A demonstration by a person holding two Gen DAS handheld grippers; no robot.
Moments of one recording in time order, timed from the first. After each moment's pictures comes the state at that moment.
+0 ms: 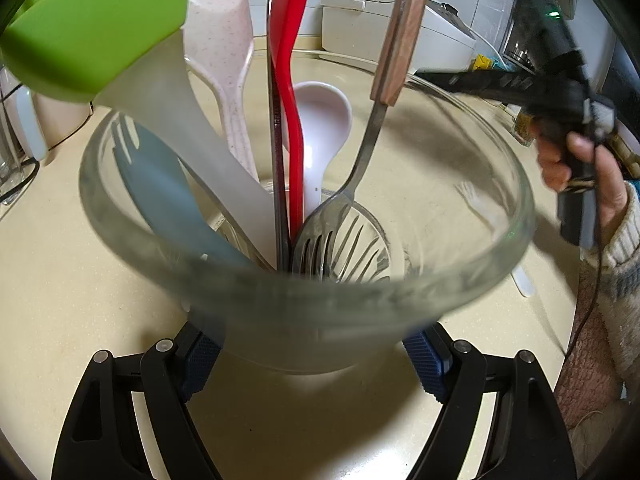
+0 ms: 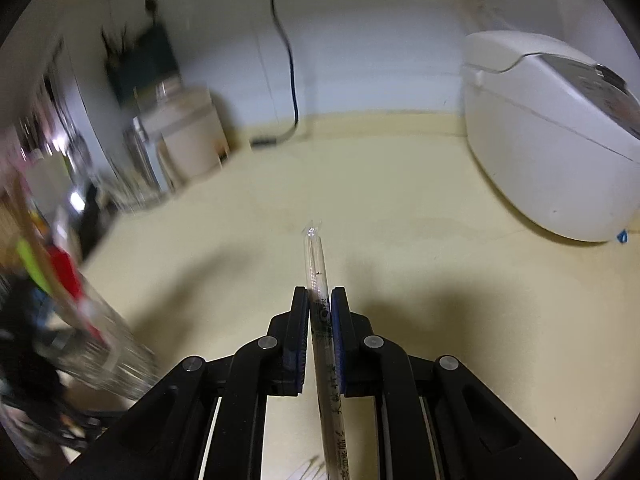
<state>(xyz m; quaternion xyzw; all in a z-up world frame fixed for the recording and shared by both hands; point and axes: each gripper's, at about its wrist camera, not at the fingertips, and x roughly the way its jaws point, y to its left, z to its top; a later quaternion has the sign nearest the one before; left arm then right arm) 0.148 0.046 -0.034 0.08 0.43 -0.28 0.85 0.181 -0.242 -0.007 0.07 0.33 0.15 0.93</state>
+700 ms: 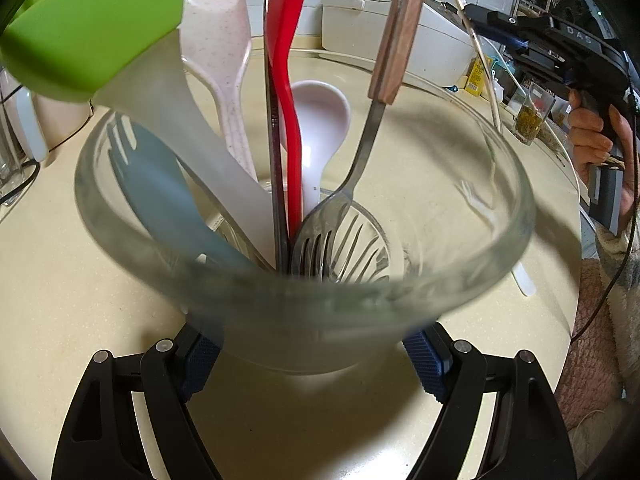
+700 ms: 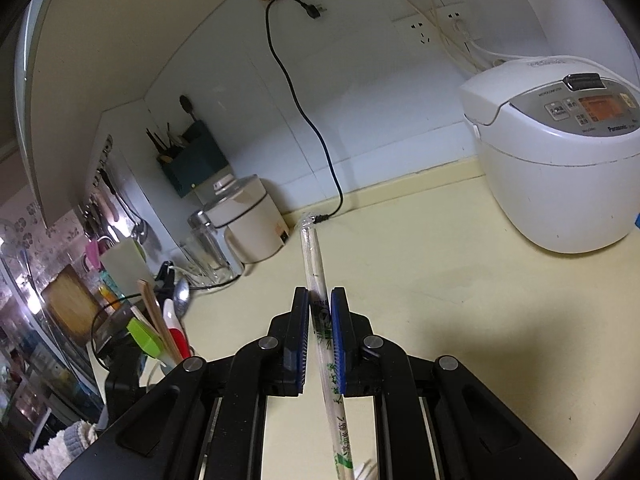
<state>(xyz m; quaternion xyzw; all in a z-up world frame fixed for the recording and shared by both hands) 0.148 0.045 -0.035 0.09 0.43 -0.28 0.85 0.141 -0.272 0.034 0.19 0.23 0.23 0.93</state>
